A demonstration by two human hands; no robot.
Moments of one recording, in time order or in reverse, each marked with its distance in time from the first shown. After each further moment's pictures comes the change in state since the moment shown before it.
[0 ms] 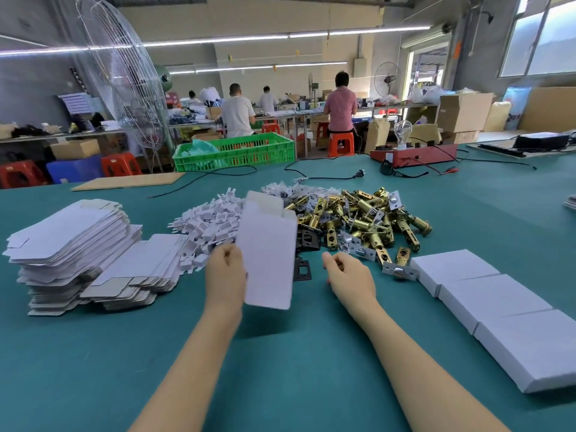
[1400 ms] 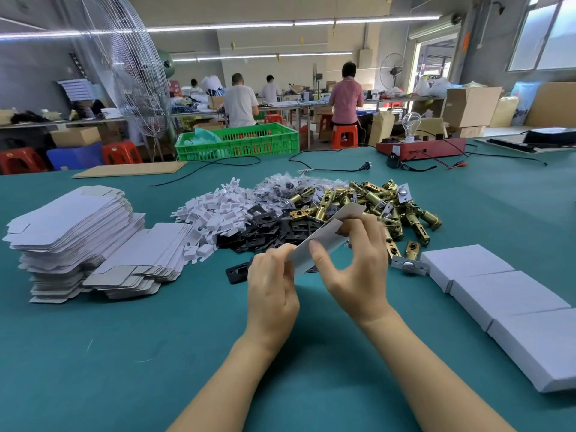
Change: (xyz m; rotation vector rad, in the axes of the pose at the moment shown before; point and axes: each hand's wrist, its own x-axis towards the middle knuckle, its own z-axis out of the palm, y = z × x) left_hand -0.048 -0.026 0.020 0.260 -0.062 0.874; right_hand -0.042 -0.052 -0.012 0.061 0.566 -0.724
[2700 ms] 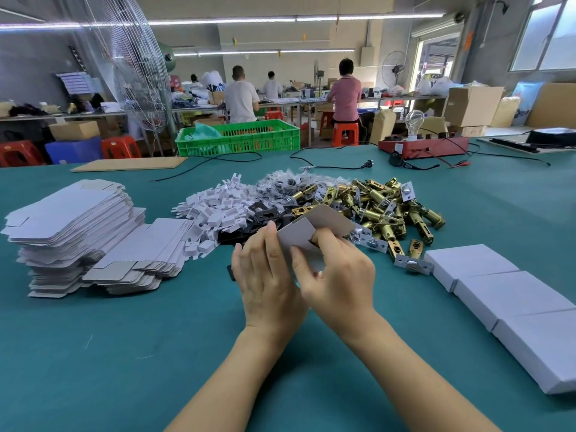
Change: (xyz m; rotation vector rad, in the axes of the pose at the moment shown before) left_hand 0.008 0.005 0.002 0.433 0.111 0.052; right_hand -0.011 -0.032 0.009 -0.180 -0.088 -0.083
